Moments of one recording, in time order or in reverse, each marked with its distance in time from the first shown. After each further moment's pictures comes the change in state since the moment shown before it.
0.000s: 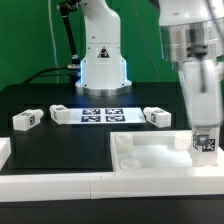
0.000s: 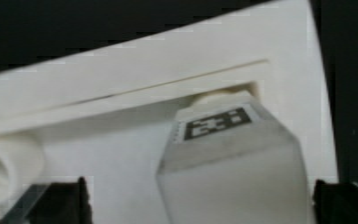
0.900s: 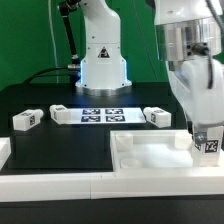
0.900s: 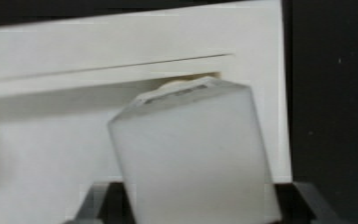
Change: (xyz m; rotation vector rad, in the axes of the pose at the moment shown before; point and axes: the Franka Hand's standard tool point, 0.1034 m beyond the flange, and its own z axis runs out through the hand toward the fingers) arm 0.012 -0.013 0.004 0.056 -0.068 0.167
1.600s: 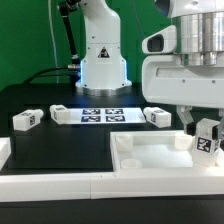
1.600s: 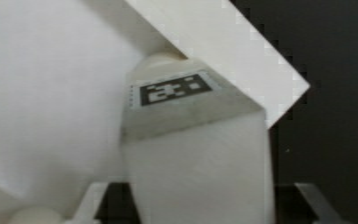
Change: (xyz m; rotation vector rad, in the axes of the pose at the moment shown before) arm -0.011 -0.008 -0.004 0.035 0.144 -0.941
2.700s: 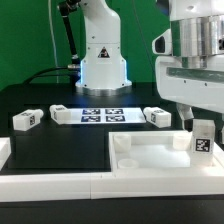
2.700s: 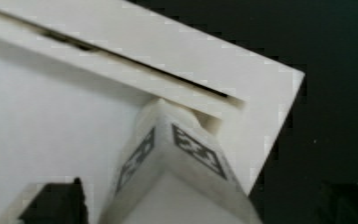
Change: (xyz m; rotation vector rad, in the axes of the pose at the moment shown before) arm -0.010 0.002 0.002 -0.007 -0.058 0.195
